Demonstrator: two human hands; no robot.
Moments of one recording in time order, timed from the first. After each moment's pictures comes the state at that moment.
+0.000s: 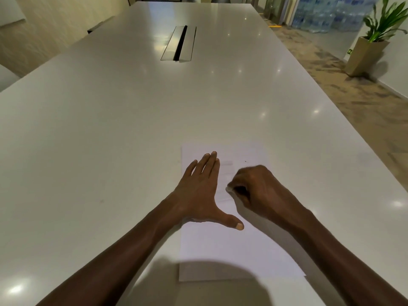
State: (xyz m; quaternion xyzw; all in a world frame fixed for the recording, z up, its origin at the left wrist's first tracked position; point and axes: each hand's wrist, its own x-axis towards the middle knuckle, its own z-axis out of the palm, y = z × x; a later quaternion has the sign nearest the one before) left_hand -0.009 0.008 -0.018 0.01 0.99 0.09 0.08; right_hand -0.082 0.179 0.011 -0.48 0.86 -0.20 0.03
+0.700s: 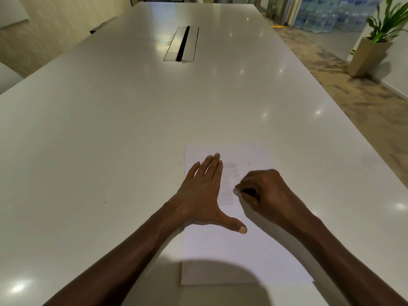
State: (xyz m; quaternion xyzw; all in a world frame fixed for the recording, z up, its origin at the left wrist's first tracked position) left_hand -0.008 0.009 -0.018 0.01 0.99 0.10 0.08; right_hand -0.084 0.187 0.008 -0.47 0.84 -0.27 -0.01
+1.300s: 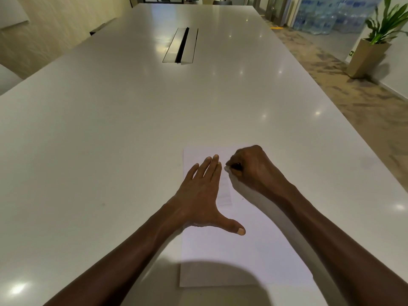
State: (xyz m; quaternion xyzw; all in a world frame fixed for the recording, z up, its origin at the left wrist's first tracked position) left_hand -0.007 0.008 -0.018 0.01 0.99 0.11 0.08; right_hand -0.134 0.146 0.003 -0.47 0.84 -0.25 -0.06
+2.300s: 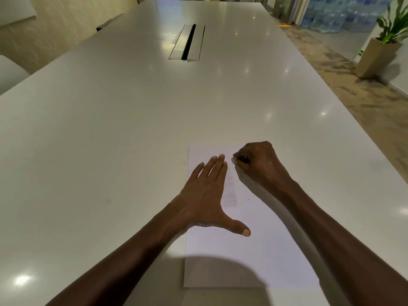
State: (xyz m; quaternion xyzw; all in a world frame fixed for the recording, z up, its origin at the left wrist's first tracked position) left_hand -0.008 0.007 -0.019 0.00 0.99 0.11 0.08; right_hand -0.149 0.140 -0.004 -0.44 0.86 -0.26 -0.08
